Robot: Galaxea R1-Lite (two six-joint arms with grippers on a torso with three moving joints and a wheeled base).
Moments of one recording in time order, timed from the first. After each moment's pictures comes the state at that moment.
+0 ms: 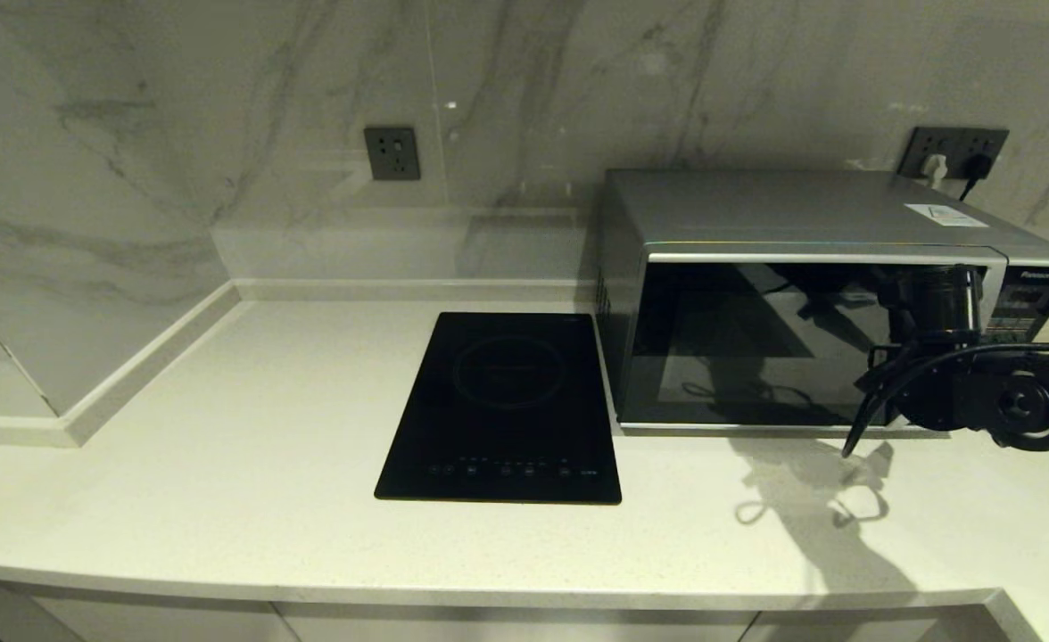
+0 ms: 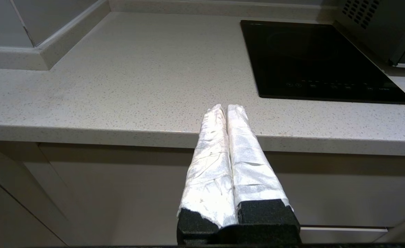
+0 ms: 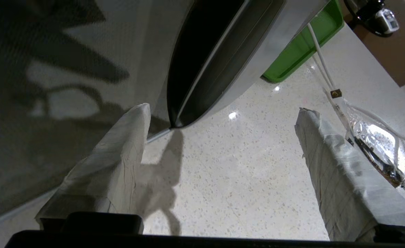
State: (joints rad) left arm 0.00 0.00 0.00 -0.01 0.01 -0.05; right arm 0.10 1.89 -1.03 -0.34 -0.86 0.12
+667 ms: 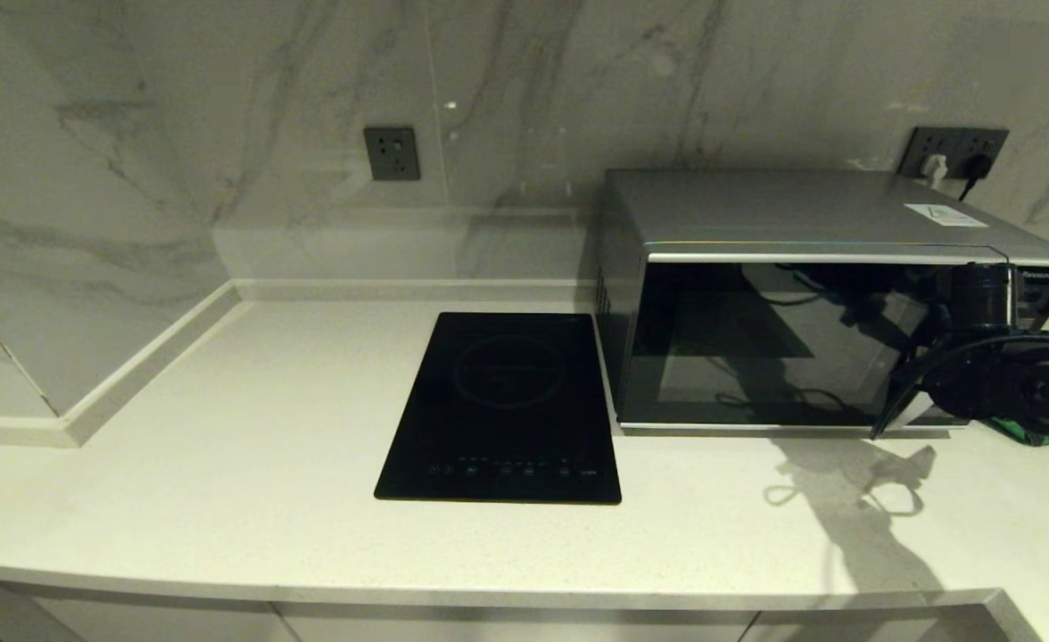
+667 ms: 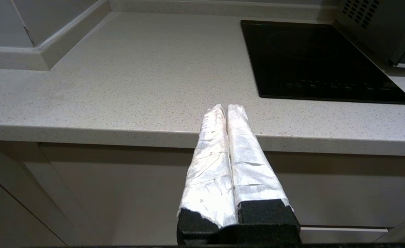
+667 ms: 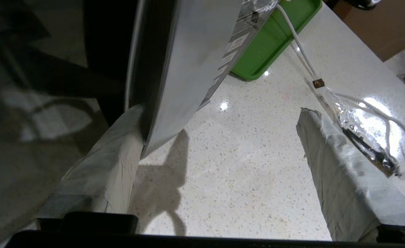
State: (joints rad) left arm 0.00 0.00 0.00 -0.01 0.01 -0.05; right arm -0.03 1.93 -1.06 -0.34 -0.84 0.15
